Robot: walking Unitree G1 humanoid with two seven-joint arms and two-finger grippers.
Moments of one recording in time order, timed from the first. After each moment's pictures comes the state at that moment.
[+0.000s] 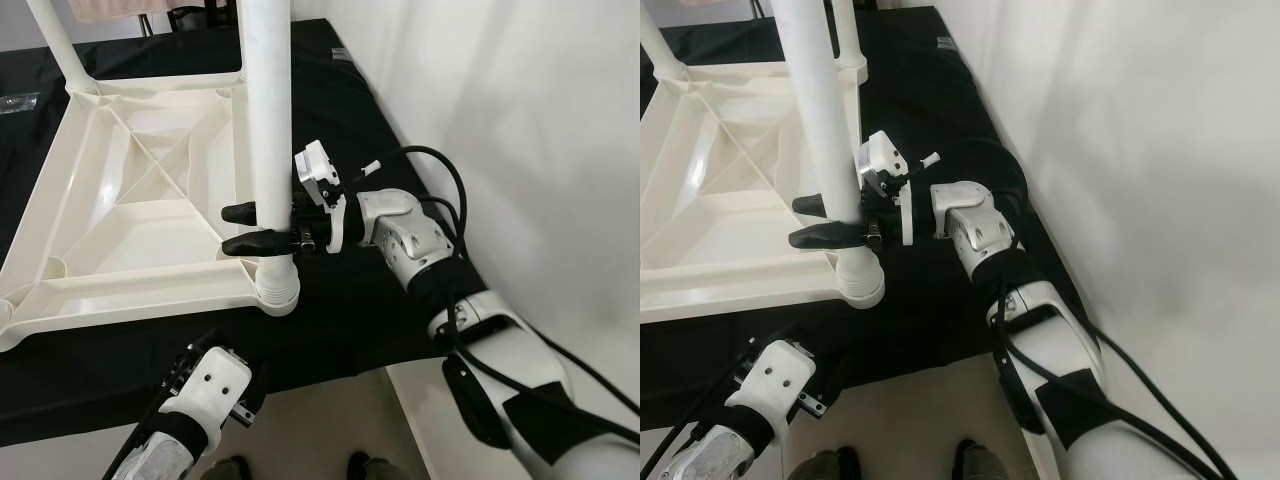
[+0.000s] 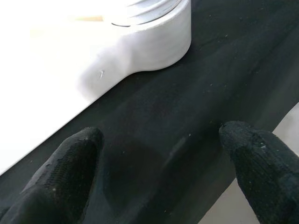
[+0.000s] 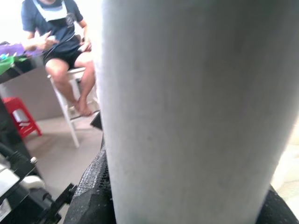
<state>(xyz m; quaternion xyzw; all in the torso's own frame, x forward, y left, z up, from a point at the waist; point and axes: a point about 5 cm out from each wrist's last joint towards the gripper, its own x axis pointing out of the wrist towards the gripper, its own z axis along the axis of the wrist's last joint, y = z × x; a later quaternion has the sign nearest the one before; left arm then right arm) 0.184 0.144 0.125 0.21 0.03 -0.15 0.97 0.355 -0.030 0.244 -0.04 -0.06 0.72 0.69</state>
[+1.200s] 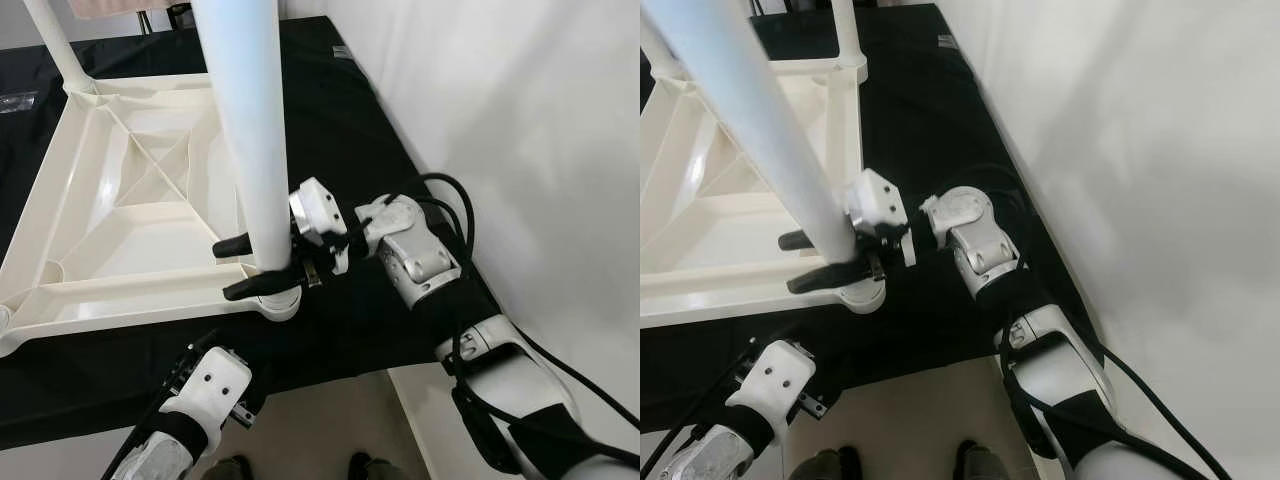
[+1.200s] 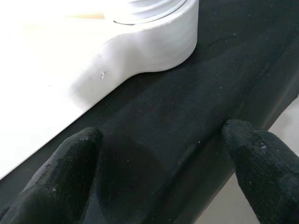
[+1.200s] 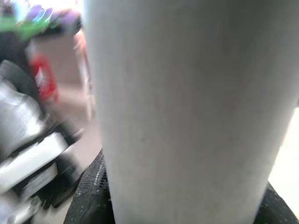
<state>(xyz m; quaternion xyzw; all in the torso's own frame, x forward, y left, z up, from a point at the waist) 0.184 0.144 0.124 0.20 0.04 -0.16 0.97 0.337 -0.026 0.246 -0.11 -0.08 0.77 0.63</state>
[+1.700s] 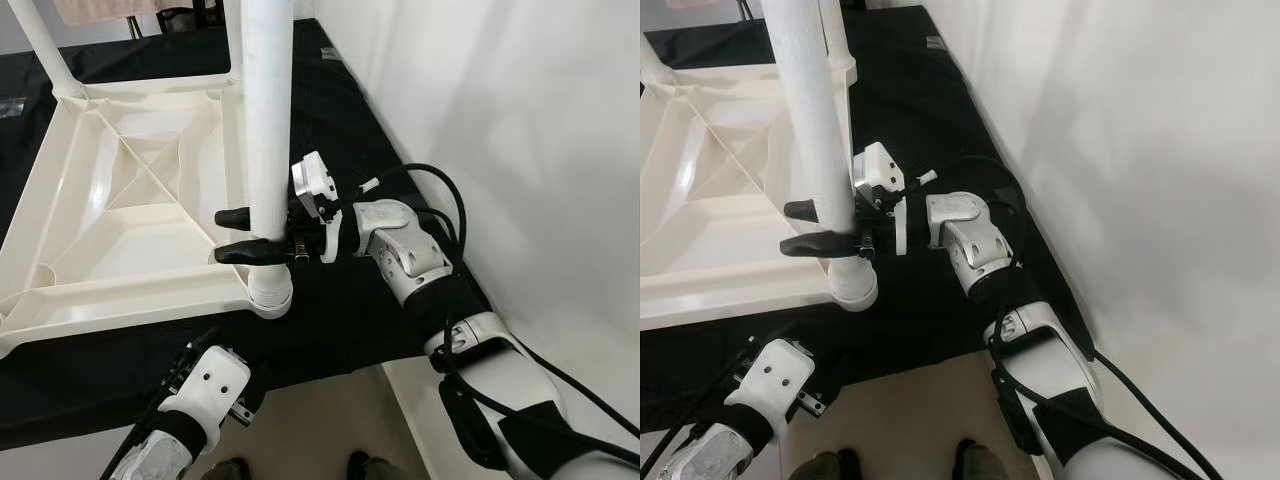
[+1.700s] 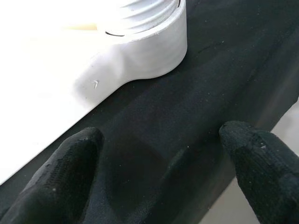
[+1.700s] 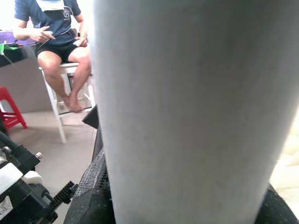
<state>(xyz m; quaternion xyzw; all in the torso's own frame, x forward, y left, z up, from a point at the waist) 0.186 0.145 0.125 0.21 0.03 -0.15 0.97 0.342 -0.023 0.238 -0.07 -0.08 0.72 0.68</state>
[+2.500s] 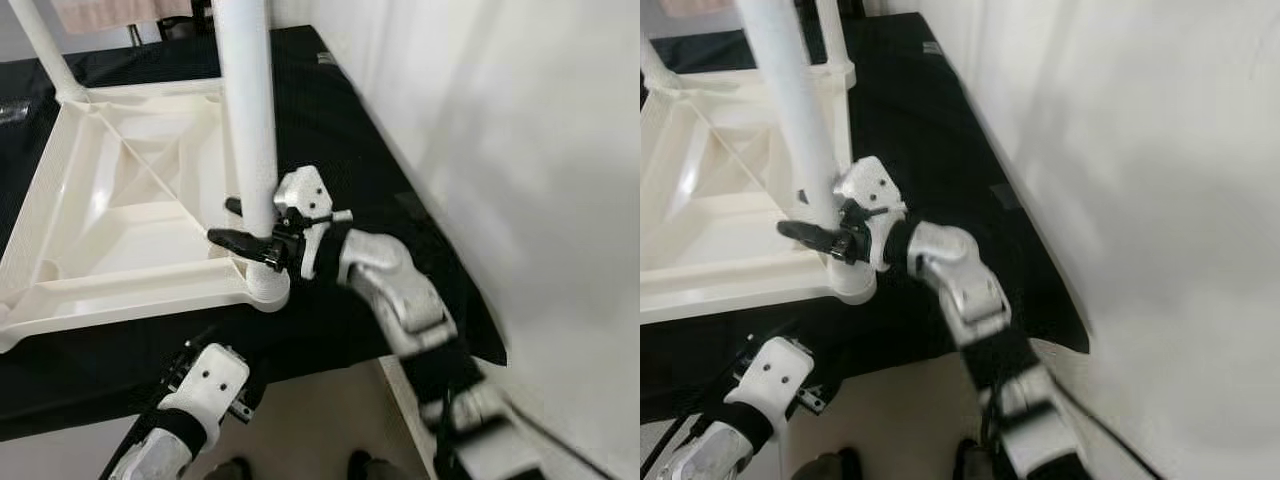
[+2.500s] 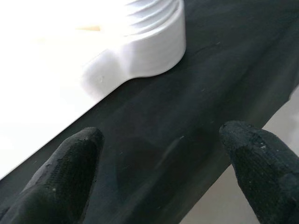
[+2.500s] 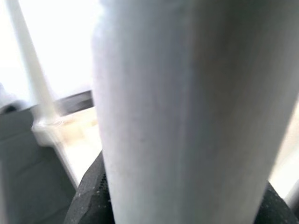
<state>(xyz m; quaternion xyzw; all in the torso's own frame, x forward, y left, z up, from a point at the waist) 0.188 0.147 0.124 0.21 0.03 -0.15 0.97 0.306 -0.014 0.215 -0.04 -0.09 0.48 0.87</state>
